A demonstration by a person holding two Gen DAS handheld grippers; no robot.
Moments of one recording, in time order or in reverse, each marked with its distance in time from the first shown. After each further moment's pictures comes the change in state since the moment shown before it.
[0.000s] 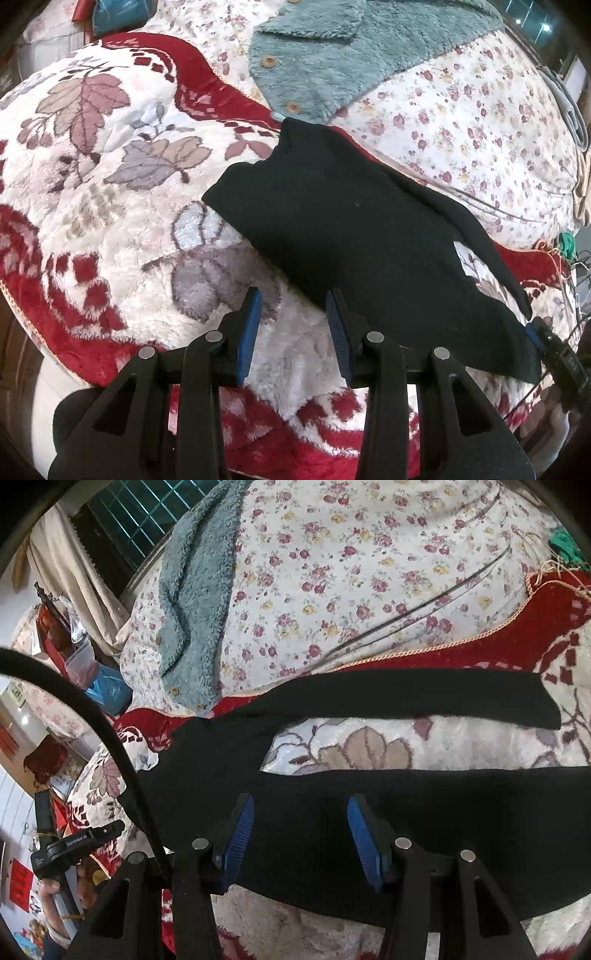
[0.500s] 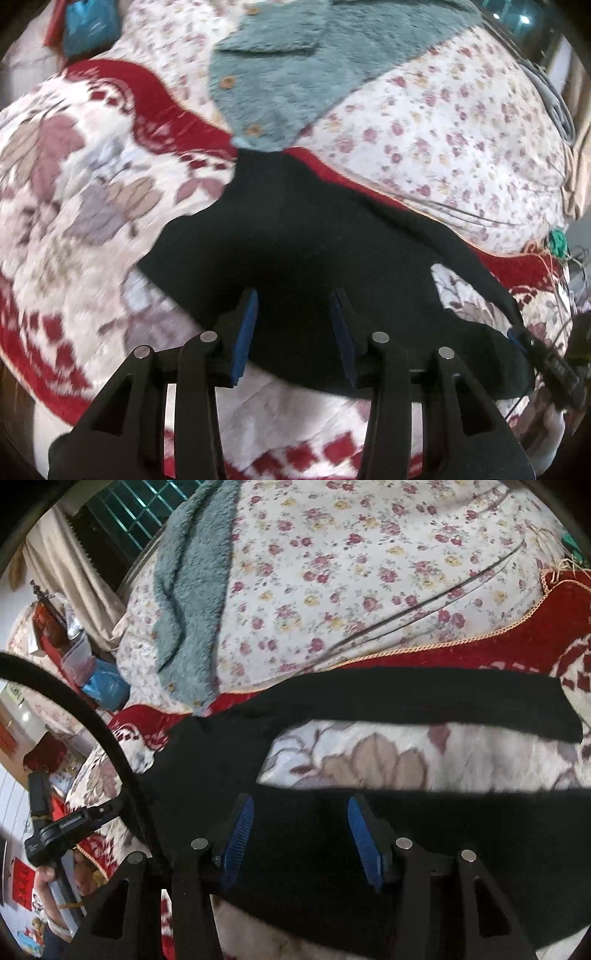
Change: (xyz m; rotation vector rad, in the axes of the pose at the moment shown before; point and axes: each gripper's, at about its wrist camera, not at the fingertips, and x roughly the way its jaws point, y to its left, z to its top) left arm 0.017 -0.041 0.042 0.070 -0.039 -0.058; right arm 0.023 -0.009 0.024 0.010 0.020 -0.004
